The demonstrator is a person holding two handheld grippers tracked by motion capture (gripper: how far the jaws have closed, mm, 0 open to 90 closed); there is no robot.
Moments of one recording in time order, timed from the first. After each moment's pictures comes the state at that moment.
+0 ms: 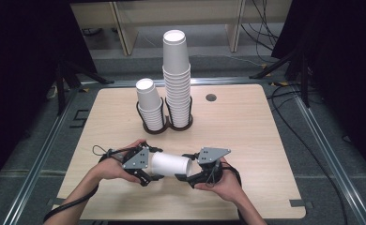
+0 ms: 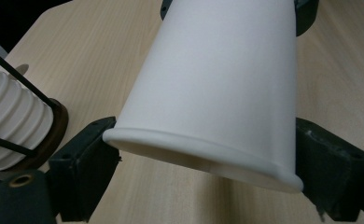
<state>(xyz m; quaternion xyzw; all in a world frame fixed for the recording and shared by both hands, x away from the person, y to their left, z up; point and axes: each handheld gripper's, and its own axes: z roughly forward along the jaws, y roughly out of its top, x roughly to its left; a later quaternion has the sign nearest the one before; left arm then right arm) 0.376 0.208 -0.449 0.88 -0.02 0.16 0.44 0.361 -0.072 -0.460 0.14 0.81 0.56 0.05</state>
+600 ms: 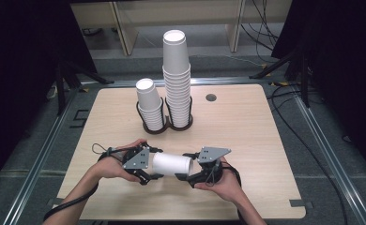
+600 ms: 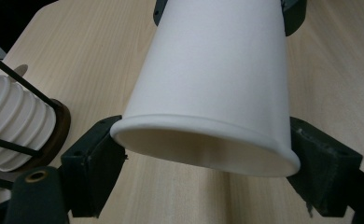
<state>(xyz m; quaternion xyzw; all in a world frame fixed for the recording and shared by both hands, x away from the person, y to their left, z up) 0.375 0.206 -0.442 0.89 -0.03 0.16 0.42 0.363 -0.073 -0.461 0.14 0.81 0.56 0.06</state>
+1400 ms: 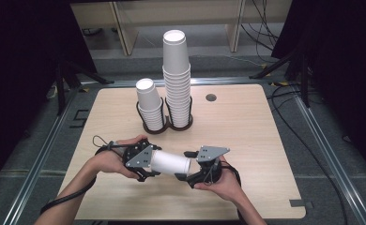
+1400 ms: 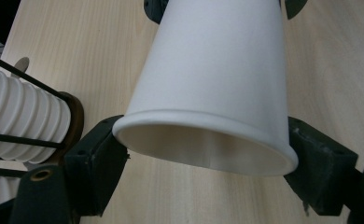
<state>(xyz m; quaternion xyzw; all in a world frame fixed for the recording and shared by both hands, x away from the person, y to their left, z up) 0.376 0.199 -0.413 0.92 -0.08 0.18 0.33 0.363 -0.070 -0.458 0.16 0.82 0.55 0.07</state>
